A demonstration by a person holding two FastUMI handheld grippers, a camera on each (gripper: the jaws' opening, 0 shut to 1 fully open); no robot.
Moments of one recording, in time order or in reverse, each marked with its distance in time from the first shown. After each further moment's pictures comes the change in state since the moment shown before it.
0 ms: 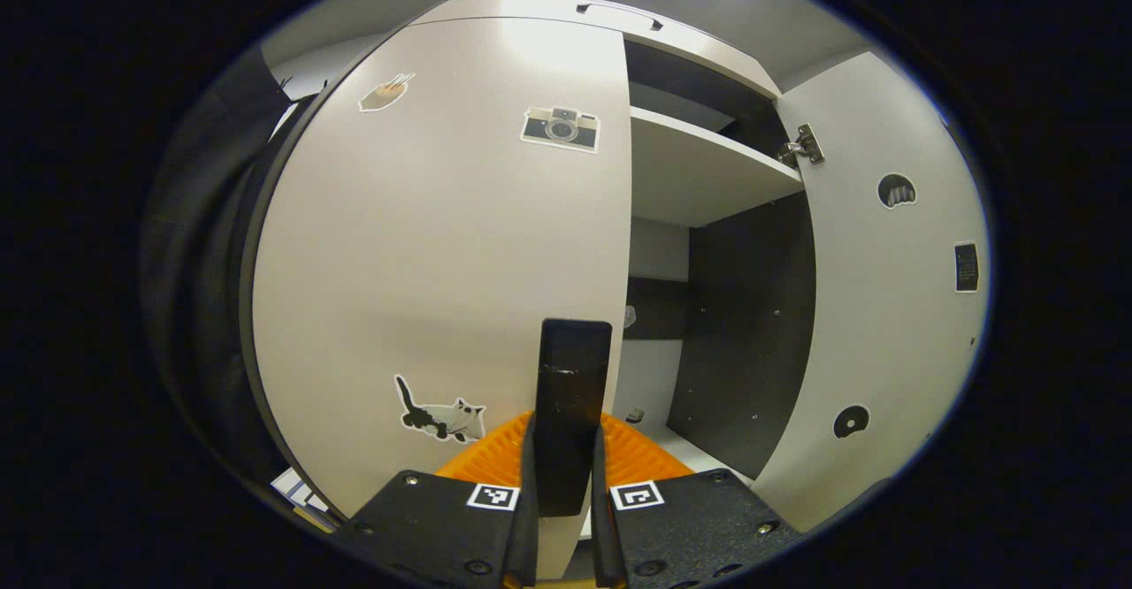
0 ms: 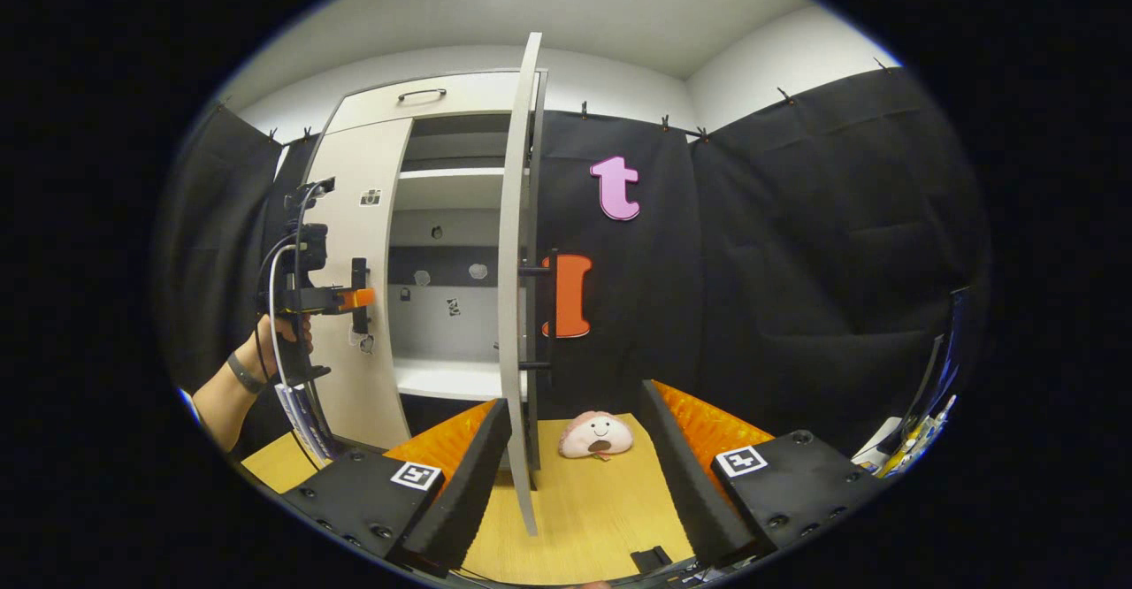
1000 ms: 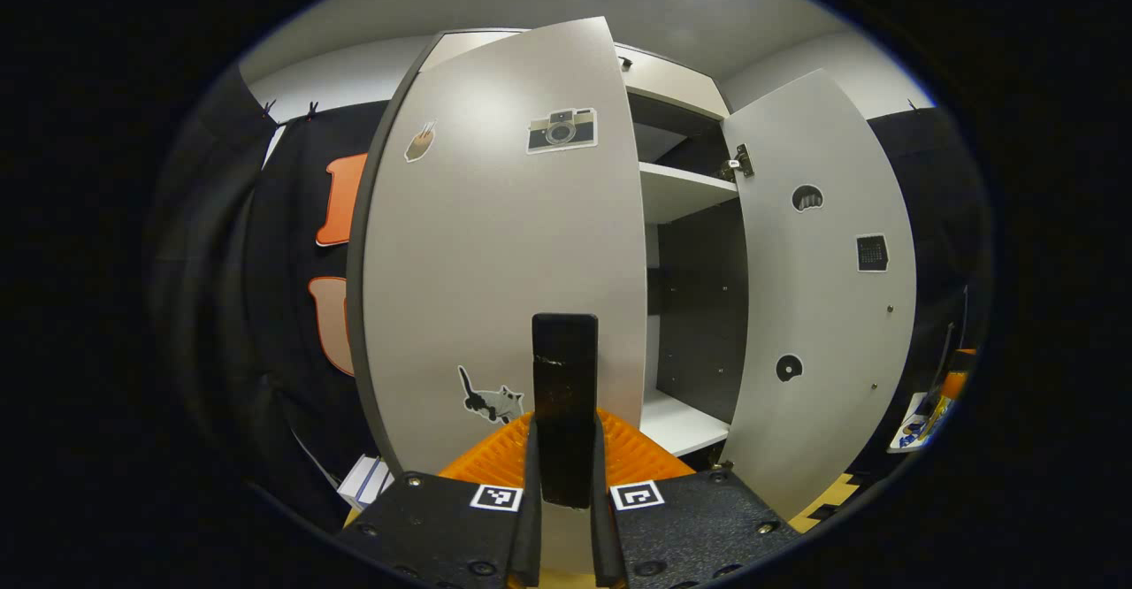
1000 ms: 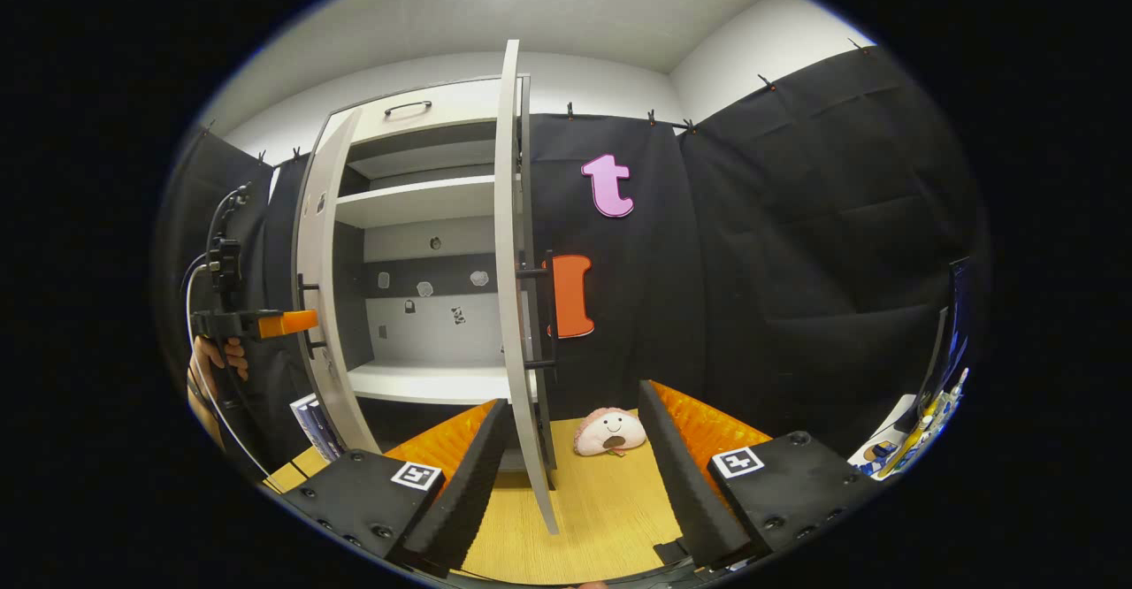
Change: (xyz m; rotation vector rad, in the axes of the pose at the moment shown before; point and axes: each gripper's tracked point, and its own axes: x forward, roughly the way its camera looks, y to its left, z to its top) left arm -0.059 0.024 0.003 0.087 0.035 -0.072; right arm 0.028 -0.019 0.003 0.068 -0.015 -0.009
